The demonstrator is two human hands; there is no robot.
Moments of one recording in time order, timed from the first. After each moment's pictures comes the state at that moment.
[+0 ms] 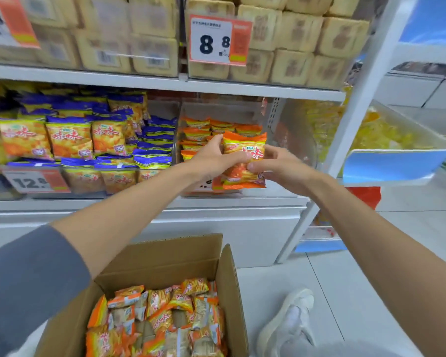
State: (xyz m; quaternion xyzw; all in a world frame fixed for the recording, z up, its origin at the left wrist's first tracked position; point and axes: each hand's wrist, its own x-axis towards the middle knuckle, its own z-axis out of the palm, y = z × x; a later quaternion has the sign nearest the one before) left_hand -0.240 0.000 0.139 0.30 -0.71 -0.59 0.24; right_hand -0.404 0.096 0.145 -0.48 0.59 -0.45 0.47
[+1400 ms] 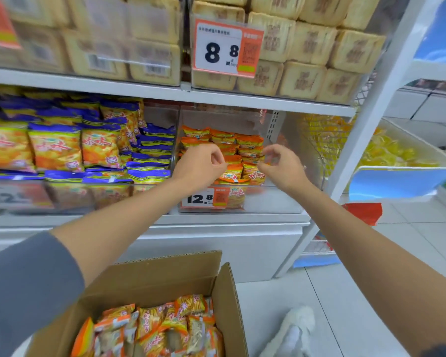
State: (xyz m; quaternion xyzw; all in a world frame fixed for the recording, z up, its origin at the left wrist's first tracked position) left_hand -0.241 -0.051 0.126 0.36 -0.84 -0.27 0.30; right_hand -0.432 0.040 0.126 -0.50 0.78 -0.37 0.04
